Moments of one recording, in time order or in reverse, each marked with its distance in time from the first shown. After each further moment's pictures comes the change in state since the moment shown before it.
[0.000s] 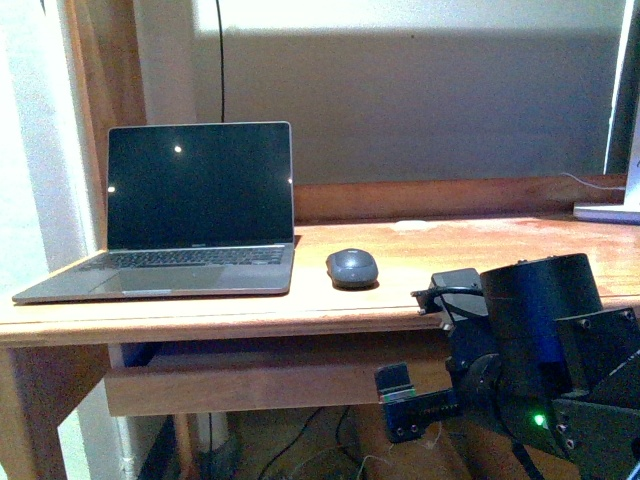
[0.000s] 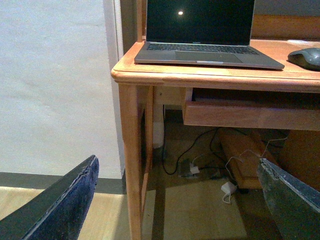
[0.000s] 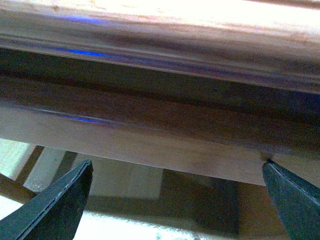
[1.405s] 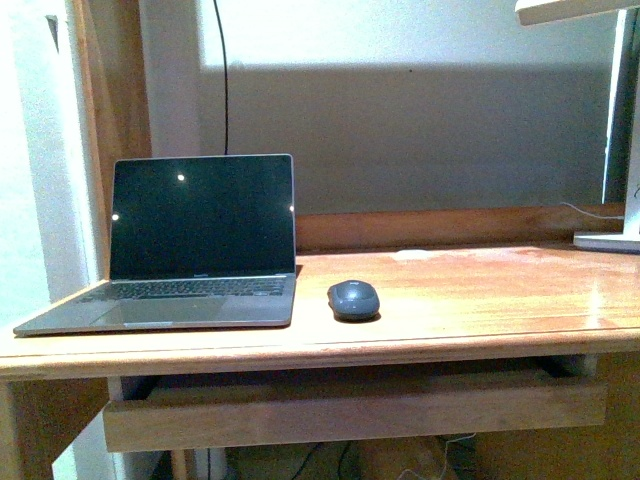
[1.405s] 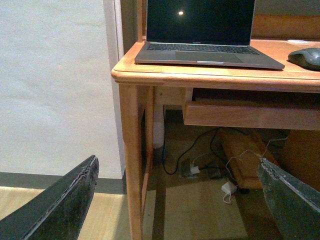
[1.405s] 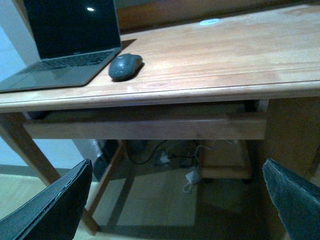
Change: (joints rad) left arm 0.000 0.000 0.000 0.000 0.000 0.000; right arm -0.300 -1.291 -0.763 -0.204 -0.388 0.172
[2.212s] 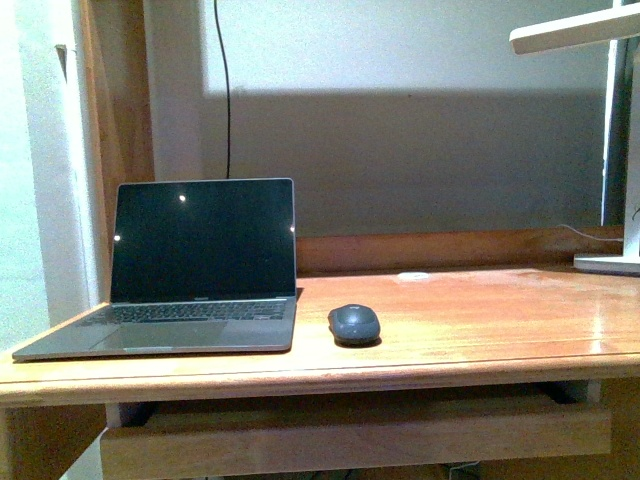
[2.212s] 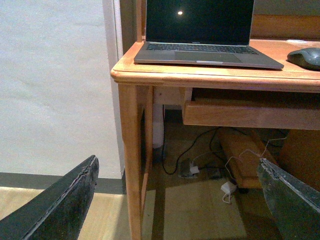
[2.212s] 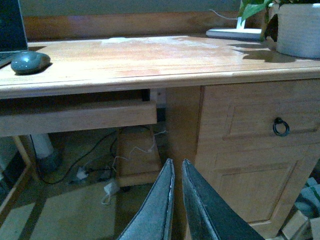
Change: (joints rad) left arm 0.000 0.000 0.000 0.000 0.002 0.000; right arm -0.140 -0.685 -0.224 -0.428 0.234 -0.154
